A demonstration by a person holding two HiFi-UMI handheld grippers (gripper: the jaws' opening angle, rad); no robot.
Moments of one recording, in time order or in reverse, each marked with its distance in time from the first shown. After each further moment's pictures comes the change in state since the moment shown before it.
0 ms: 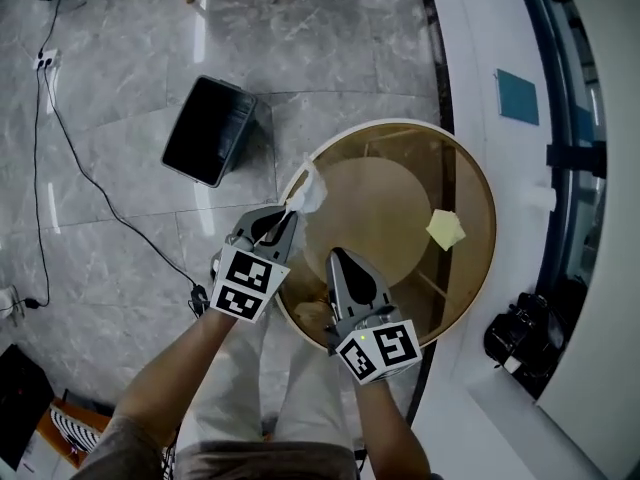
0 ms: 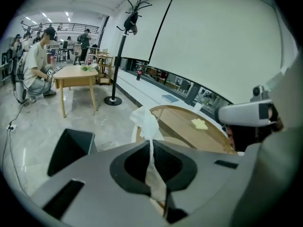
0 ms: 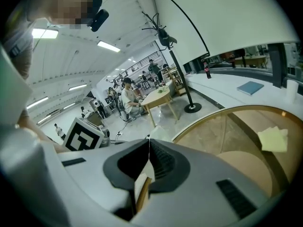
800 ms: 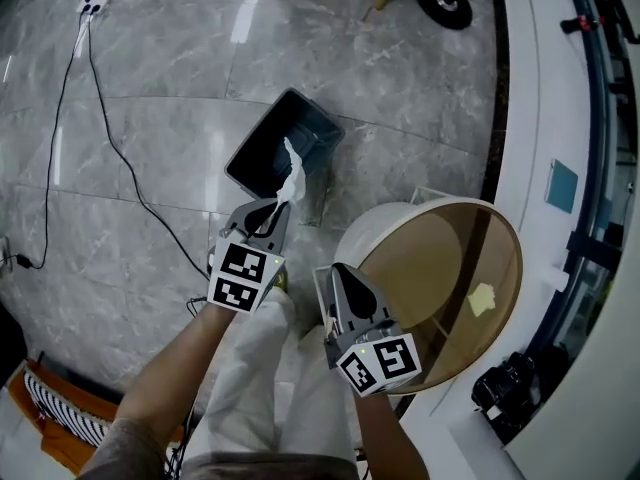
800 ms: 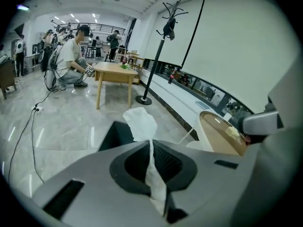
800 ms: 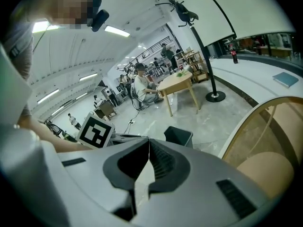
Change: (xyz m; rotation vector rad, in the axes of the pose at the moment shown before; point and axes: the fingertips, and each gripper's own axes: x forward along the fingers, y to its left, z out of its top) left arm -0.057 0.206 -0.038 -0.197 -0.033 0.212; right arm 0.142 0.108 -0.023 -0.063 0.158 0.147
